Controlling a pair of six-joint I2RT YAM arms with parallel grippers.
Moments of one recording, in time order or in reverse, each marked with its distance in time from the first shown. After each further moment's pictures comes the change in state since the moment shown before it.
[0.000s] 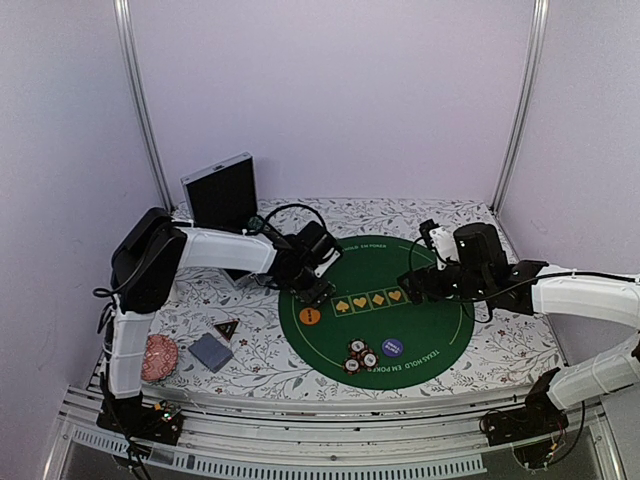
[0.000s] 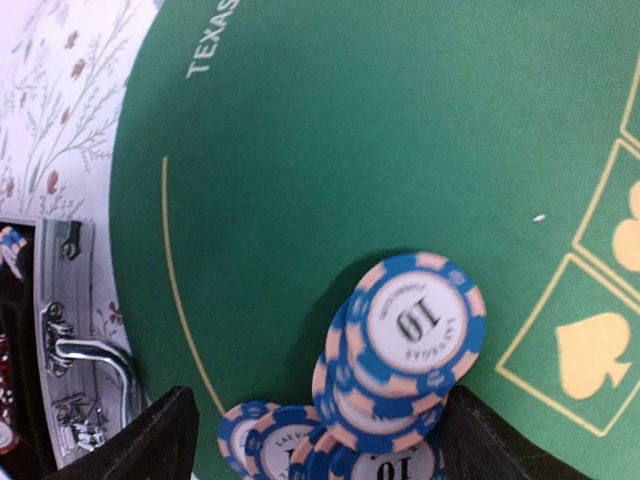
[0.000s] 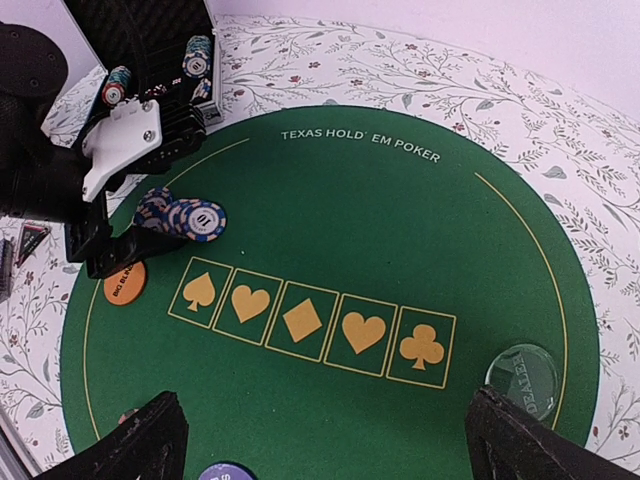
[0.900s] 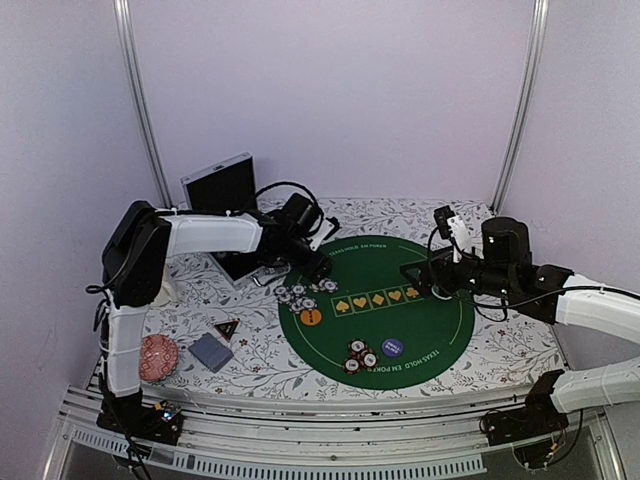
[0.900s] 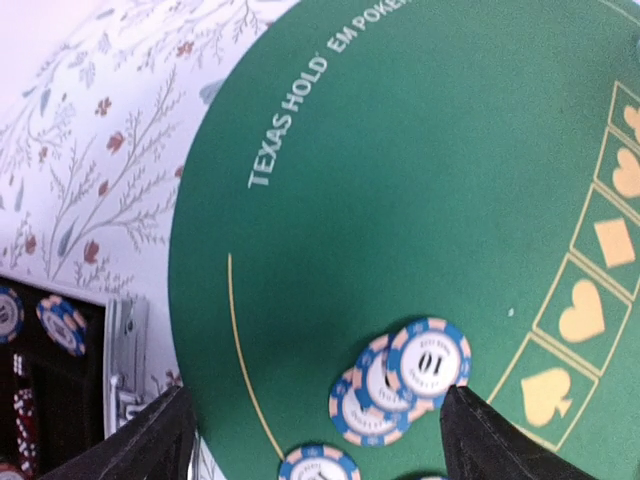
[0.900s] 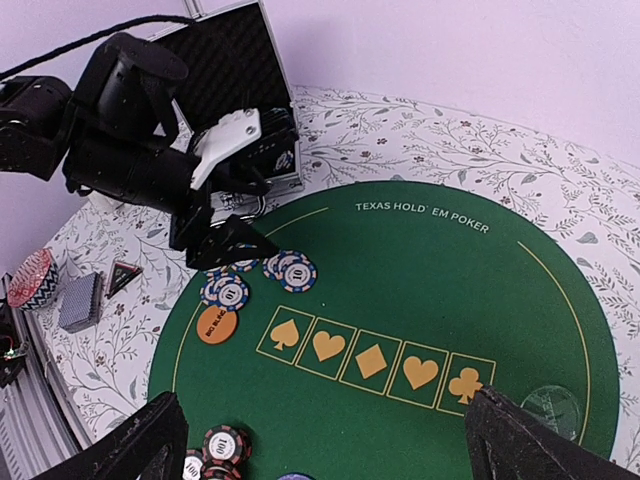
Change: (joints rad) left arm 0.089 -0.065 0.029 0.029 0.183 0.010; right arm 0.000 -0.186 -0.032 0.043 -0.145 0.025
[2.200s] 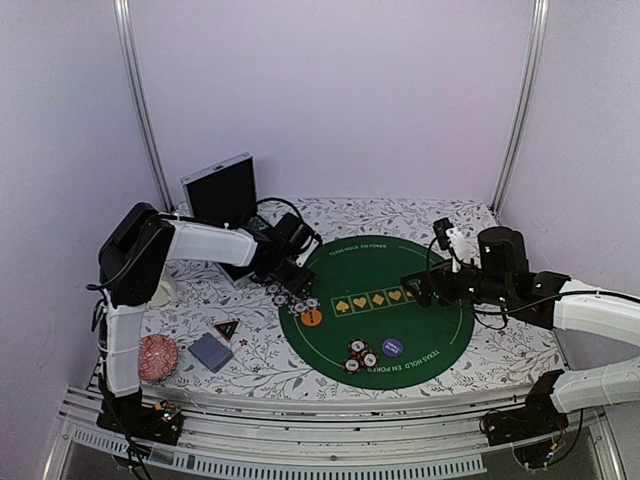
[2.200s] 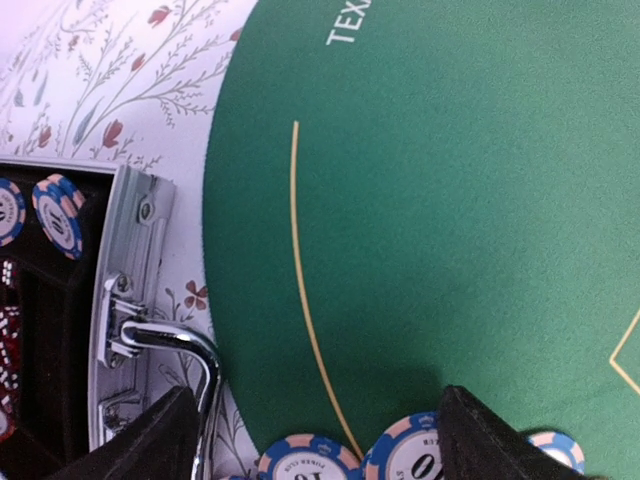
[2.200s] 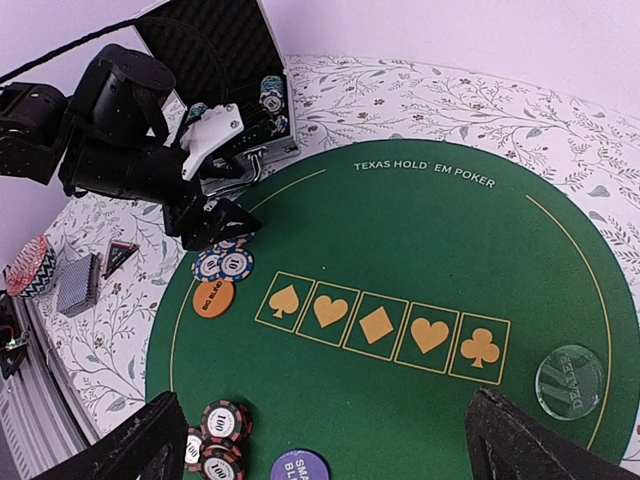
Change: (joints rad) left arm 0.018 0.016 -0.123 0.076 -0.134 -0.039; right arm 0.000 0.005 -0.055 -0.006 -0.015 0.048
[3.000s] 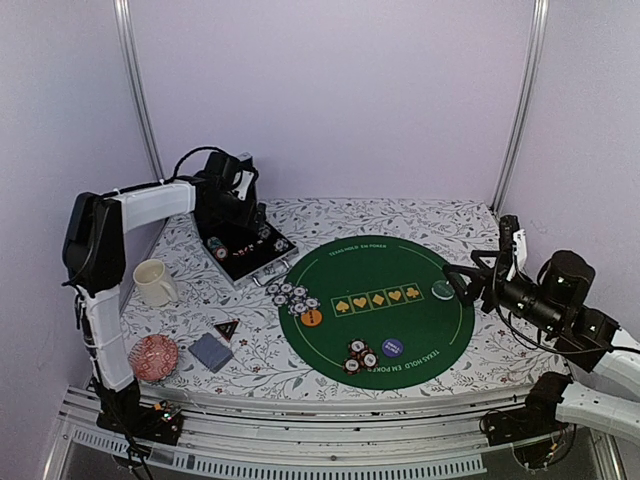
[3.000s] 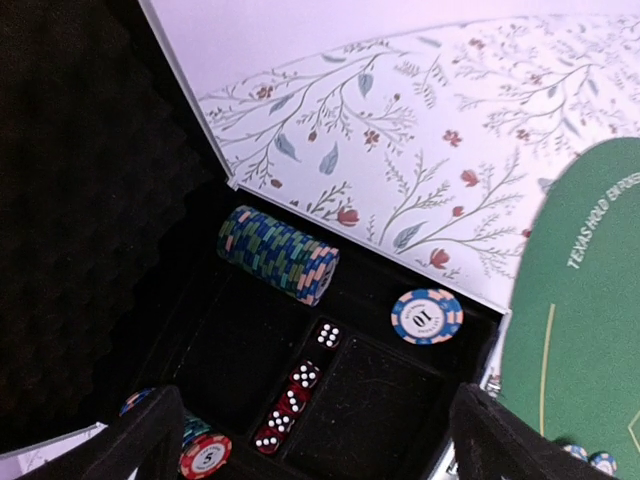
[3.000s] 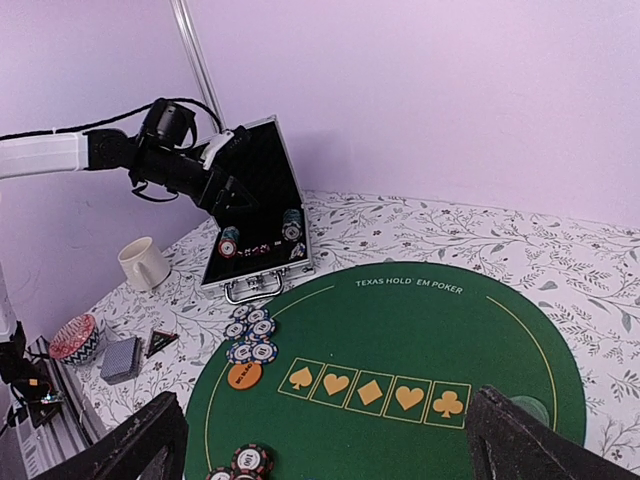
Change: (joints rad) left arm 0.361 -0.149 0.146 -0.067 0.208 0.000; right arm 0.000 -0.518 -0.166 0.008 0.082 -0.001
